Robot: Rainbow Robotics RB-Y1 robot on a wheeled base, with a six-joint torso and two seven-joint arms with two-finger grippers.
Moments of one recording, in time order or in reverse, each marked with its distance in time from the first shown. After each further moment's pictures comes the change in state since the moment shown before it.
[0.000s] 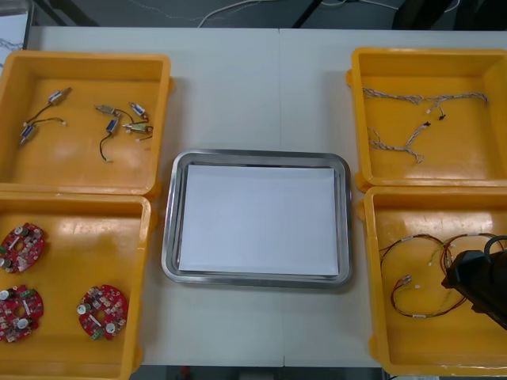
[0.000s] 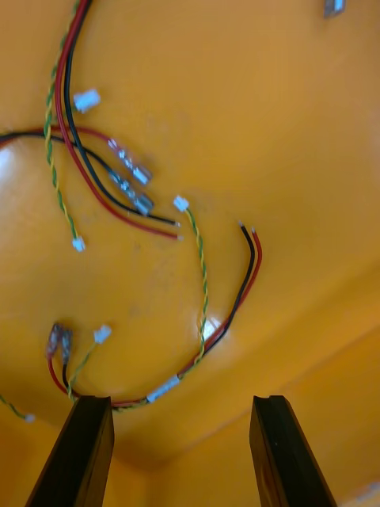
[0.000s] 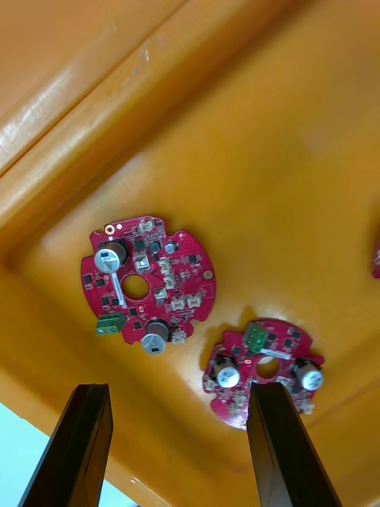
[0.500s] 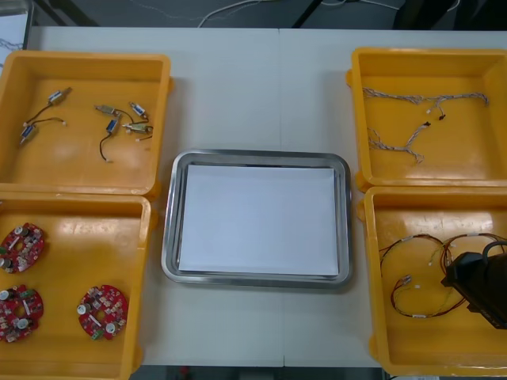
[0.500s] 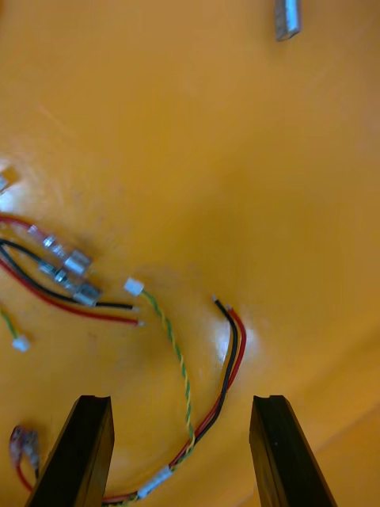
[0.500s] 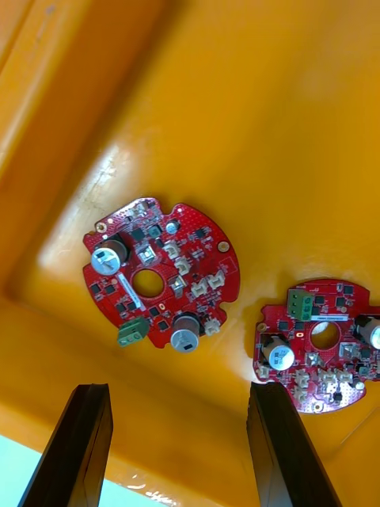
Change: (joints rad) right arm 0.000 0.000 0.061 0.153 0.045 -0.153 -0.047; left arm 0.008 0.000 -0.032 0.117 0.012 -0.076 -0.379
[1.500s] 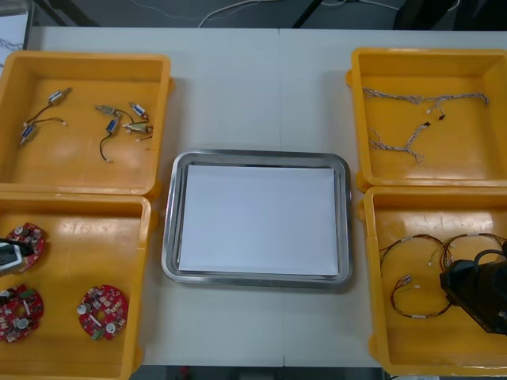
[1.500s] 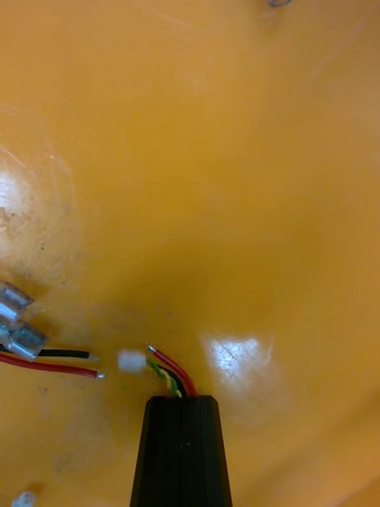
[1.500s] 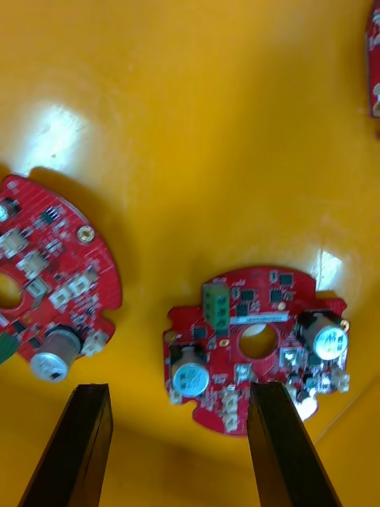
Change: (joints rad) right arm -0.001 0.000 0.074 0.071 0.051 -0.096 0.000; left arm 0.126 -0.061 -0.130 -0.078 -0.163 -0.113 0.000
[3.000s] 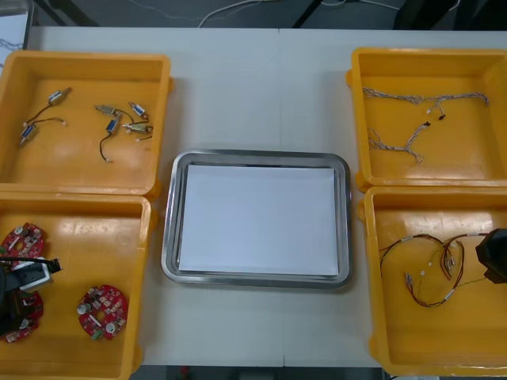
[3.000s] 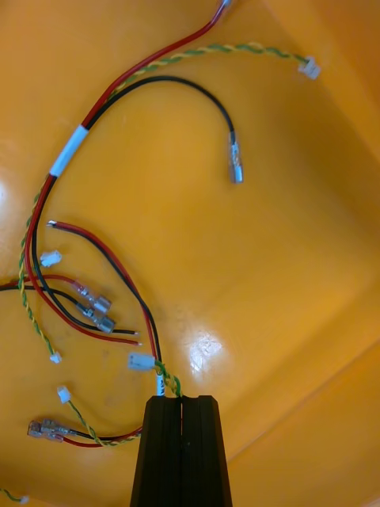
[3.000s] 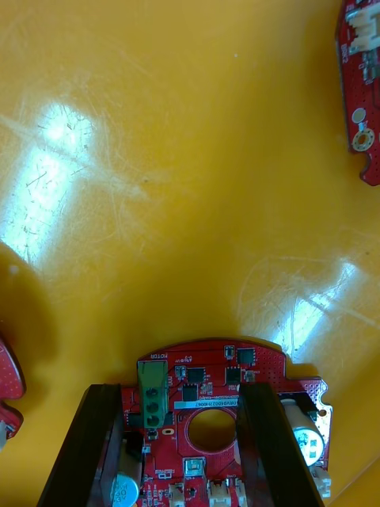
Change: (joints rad) right arm -0.091 0.001 -0.235 -0.076 -0.116 0.345 0.112; left arm 0.028 -0.096 -0.093 -0.002 -0.141 -0.104 0.000
